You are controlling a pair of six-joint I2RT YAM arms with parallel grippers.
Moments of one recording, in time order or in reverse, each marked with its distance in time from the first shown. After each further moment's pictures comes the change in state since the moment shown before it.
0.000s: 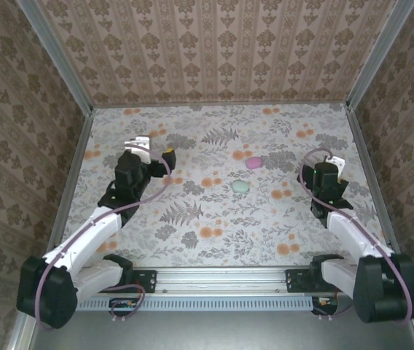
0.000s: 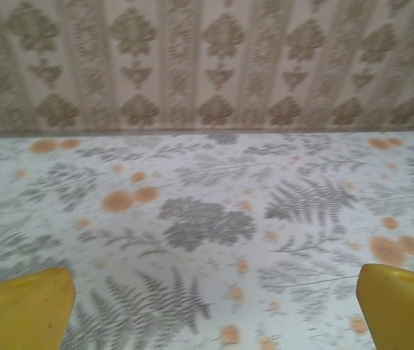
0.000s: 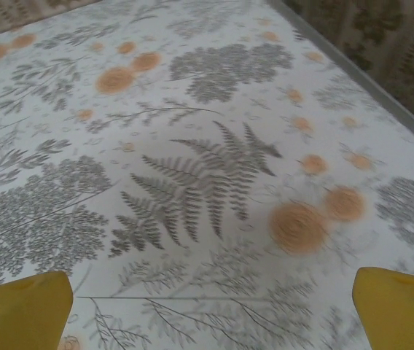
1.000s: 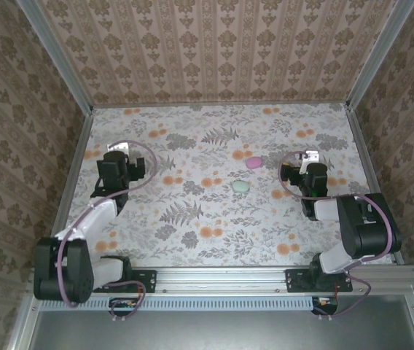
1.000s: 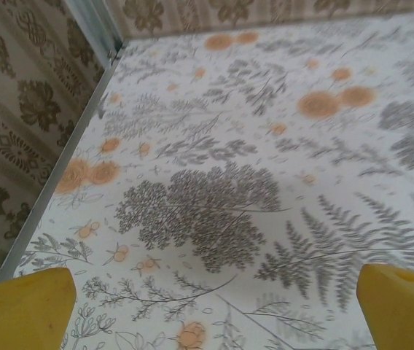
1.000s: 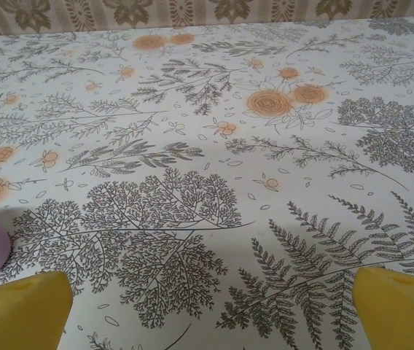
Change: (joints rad) left arm 0.286 0.206 -0.023 -0.023 -0.110 0.207; right arm 0.006 0.430 -0.073 0.706 -0.284 -0.264
